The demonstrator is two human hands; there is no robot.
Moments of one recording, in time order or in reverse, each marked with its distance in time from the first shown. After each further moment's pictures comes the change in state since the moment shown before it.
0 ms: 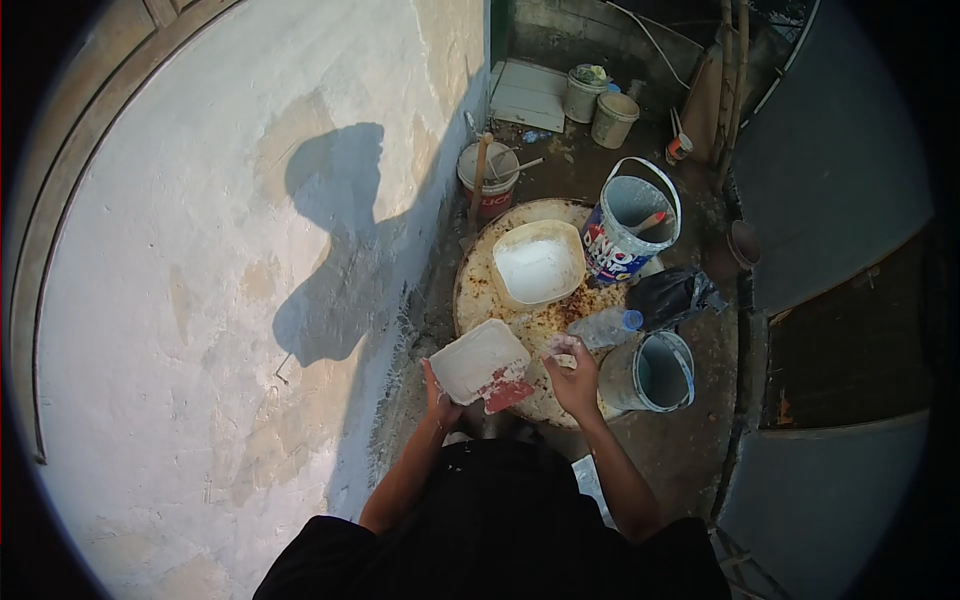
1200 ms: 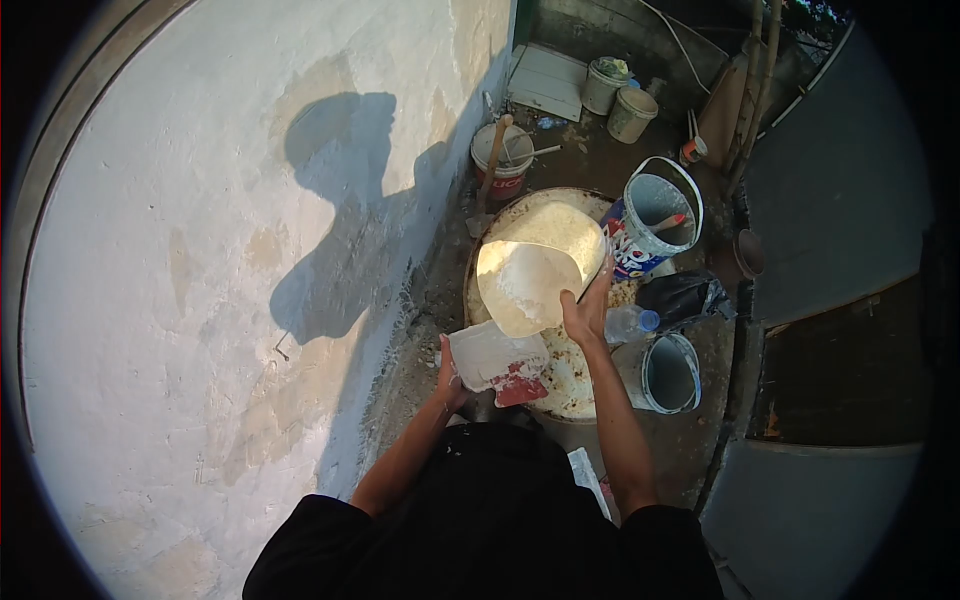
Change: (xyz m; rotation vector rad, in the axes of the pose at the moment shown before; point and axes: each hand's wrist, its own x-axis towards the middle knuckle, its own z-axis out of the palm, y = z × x) left_hand 0.008 0.004 0.012 0.088 -0.014 -0.090; right_hand 0.104 -0.016 0.013 -0.343 0.176 -0.359
